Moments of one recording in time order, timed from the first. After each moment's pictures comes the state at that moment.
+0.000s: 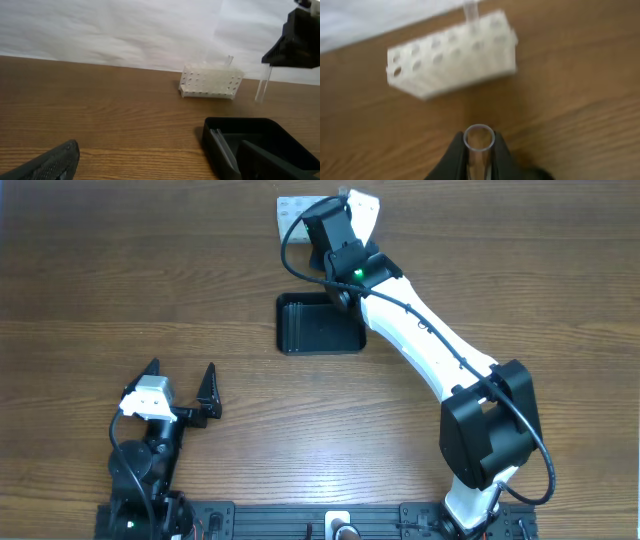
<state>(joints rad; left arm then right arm) -0.05 0.01 0.01 -0.07 0.08 -0.15 0.53 1.91 1.56 -0.47 0.36 0.69</state>
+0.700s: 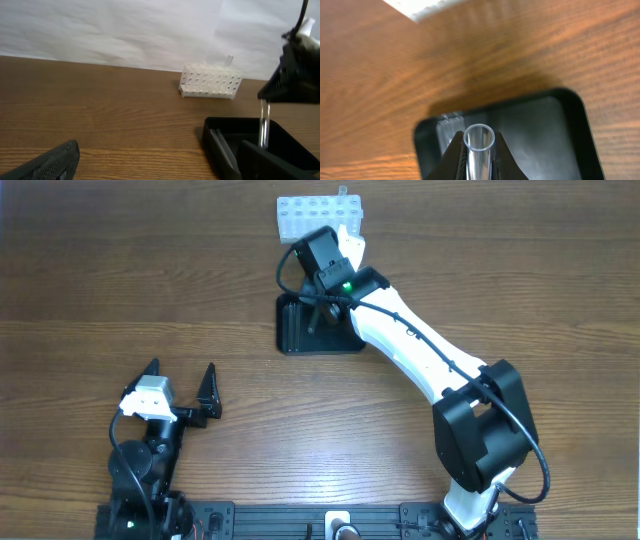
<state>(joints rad) -0.05 0.01 0.01 -0.07 0.08 -0.15 0.57 1.91 1.48 -0.59 0.21 0.81</state>
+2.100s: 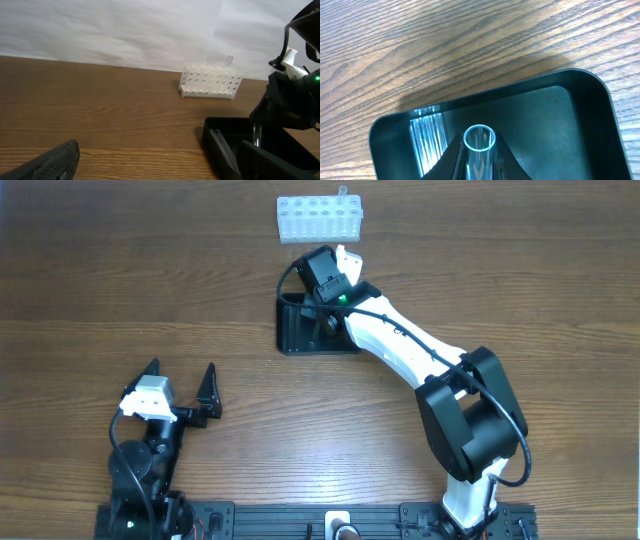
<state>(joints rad) -0.05 0.01 0.01 -0.07 0.08 -0.15 0.57 1.97 1.39 -0.47 0.19 0.81</state>
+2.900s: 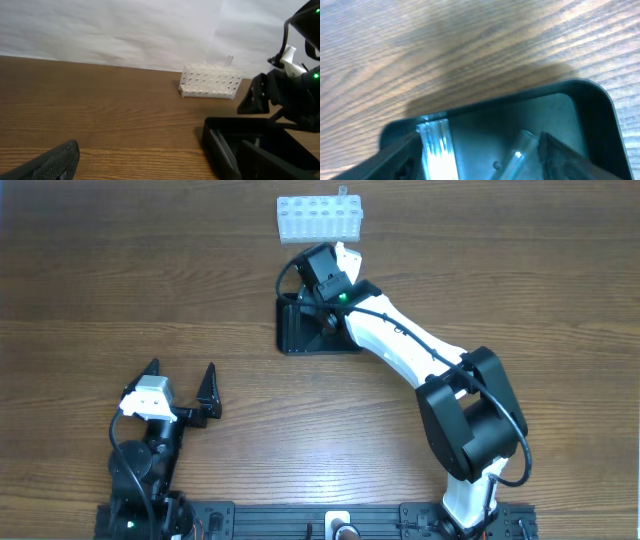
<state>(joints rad) -0.05 0.01 0.01 -0.07 0.08 -0.15 0.57 1.97 1.41 -0.46 0.19 0.79</state>
